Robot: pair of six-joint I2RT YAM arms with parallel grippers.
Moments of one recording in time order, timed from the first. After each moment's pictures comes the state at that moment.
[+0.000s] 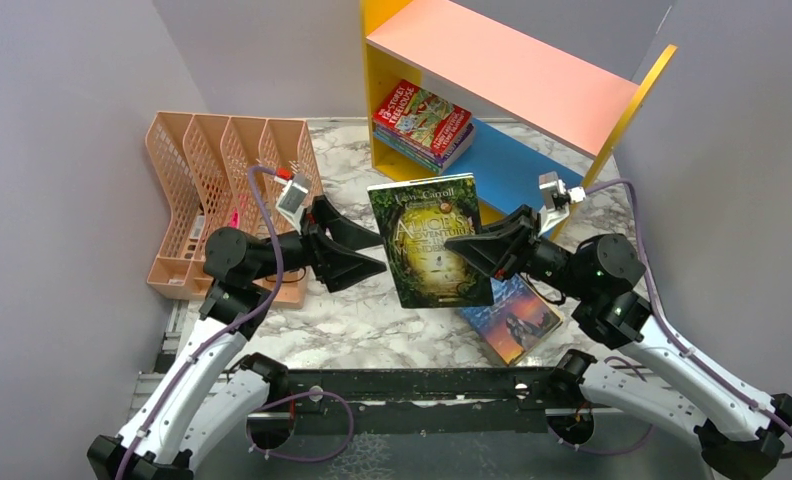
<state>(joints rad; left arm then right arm) -0.42 0.74 0.74 0.34 0.92 -0.84 0.82 0.71 0.81 0.17 -0.29 0.57</state>
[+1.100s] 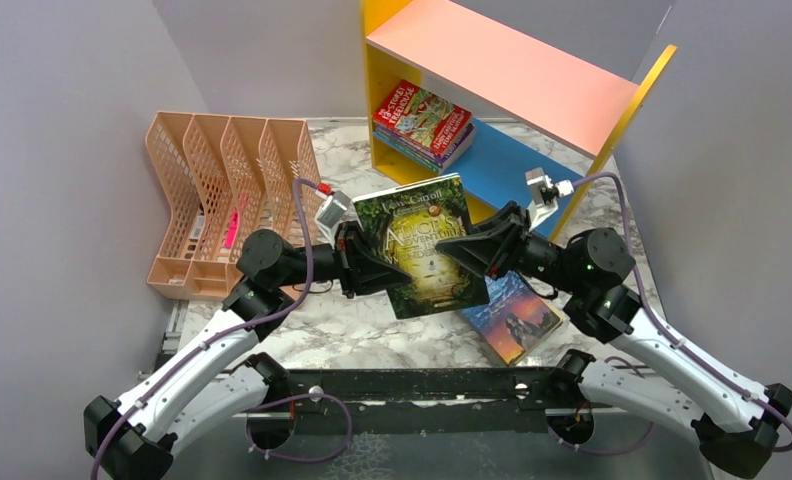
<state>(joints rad) -0.65 0.80 0.69 0.39 0.85 -0.77 0.82 0.77 0.81 0.27 -0.37 0.63</state>
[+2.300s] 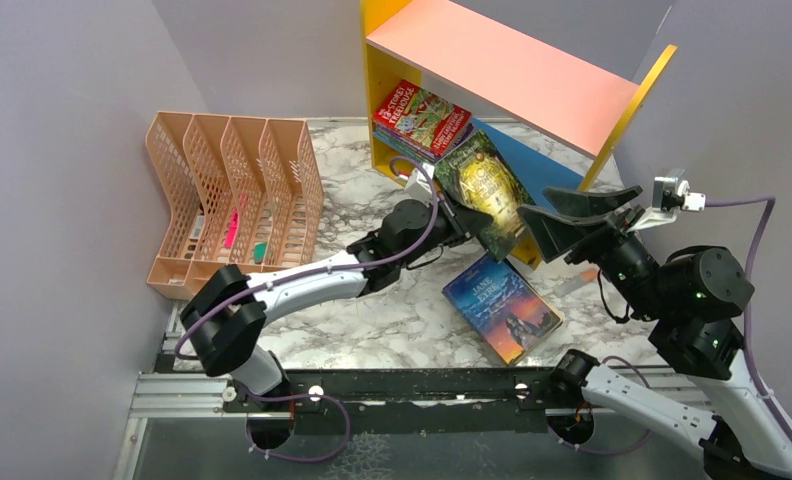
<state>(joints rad) -0.96 1.52 1.01 0.42 -0.07 -1.07 0.82 0.59 1.12 -0.23 0.15 0.32</state>
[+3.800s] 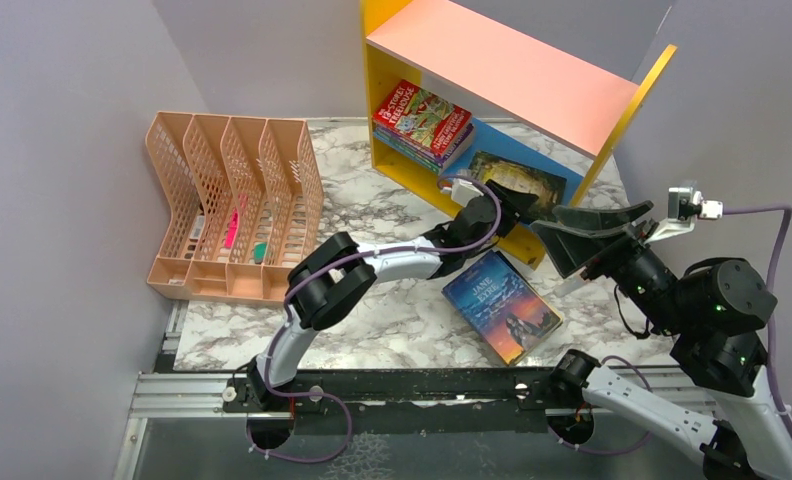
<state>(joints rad) -1.02 2.13 1.50 0.51 -0.34 -1.44 0.82 0.53 1.17 -0.41 0.15 0.42</state>
